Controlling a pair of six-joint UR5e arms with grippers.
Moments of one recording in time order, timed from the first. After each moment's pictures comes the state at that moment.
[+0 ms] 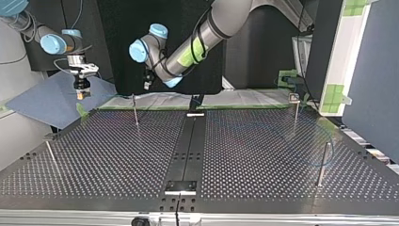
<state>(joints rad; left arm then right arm) -0.88 -2.70 -0.97 -3.00 -2.01 -1.77 1.41 -0.68 1.74 -1.07 1.03 1.87</state>
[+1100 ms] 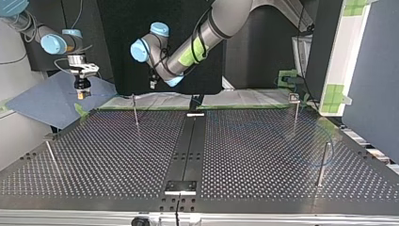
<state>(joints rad) -0.88 -2.70 -0.99 -3.04 -2.09 -1.75 1.41 -0.68 1.74 -1.07 1.03 1.87</state>
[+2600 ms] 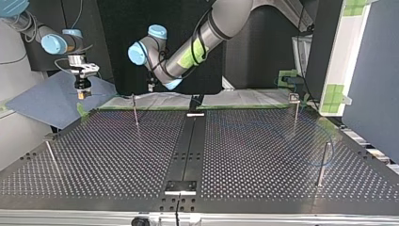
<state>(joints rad) -0.88 -2.70 -0.95 -3.07 -2.09 -1.68 1.41 -0.68 1.74 -1.07 1.03 1.87</state>
